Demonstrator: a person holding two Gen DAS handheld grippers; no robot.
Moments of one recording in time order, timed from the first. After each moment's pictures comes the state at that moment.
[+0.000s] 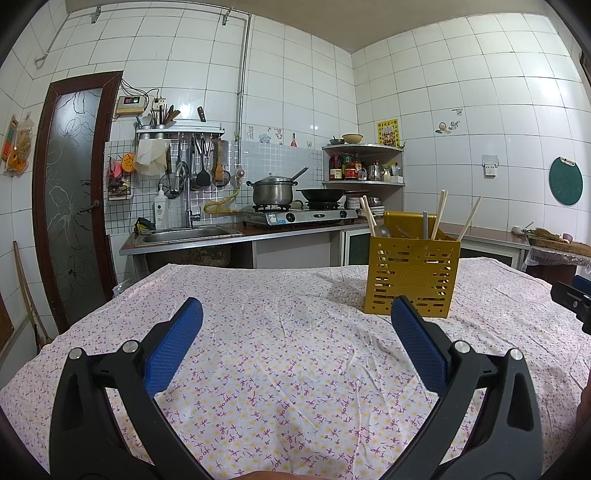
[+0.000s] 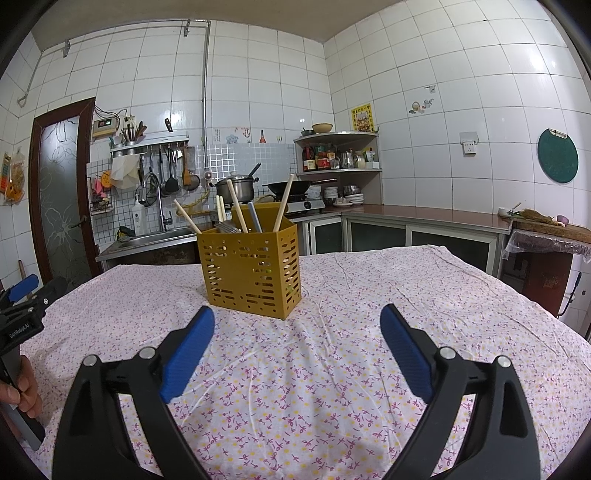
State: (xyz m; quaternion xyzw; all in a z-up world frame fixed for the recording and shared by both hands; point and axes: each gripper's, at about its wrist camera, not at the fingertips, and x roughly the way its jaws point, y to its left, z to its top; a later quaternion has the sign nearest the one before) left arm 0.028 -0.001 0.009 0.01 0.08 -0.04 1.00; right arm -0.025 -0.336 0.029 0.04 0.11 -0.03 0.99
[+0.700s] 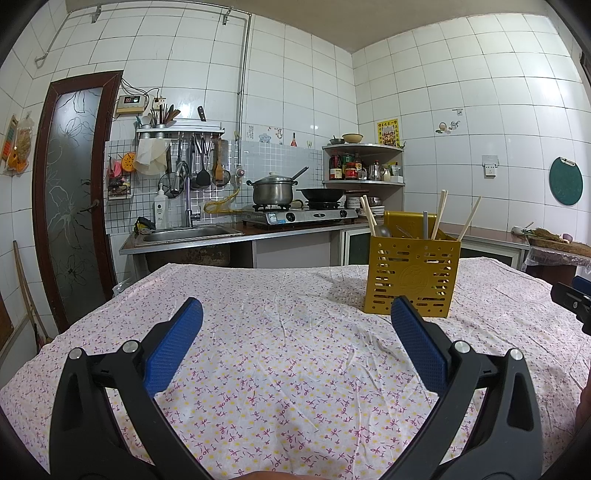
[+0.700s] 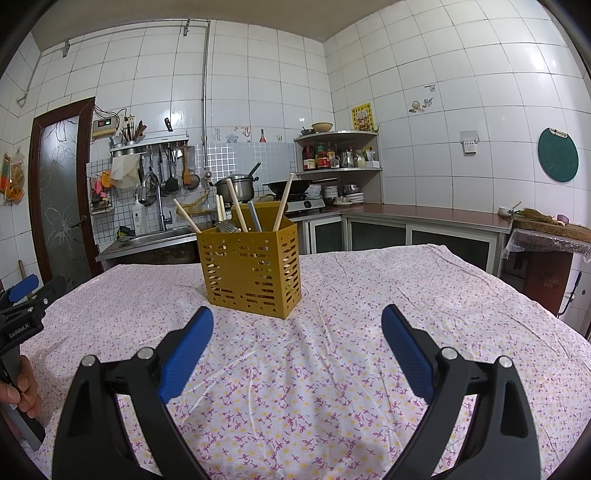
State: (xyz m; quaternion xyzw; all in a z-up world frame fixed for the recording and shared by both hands) left arm 0.028 -0.001 0.008 0.01 0.08 -0.04 1.00; right arm -0.025 -0.334 0.028 0.04 0.11 -0.03 0.99
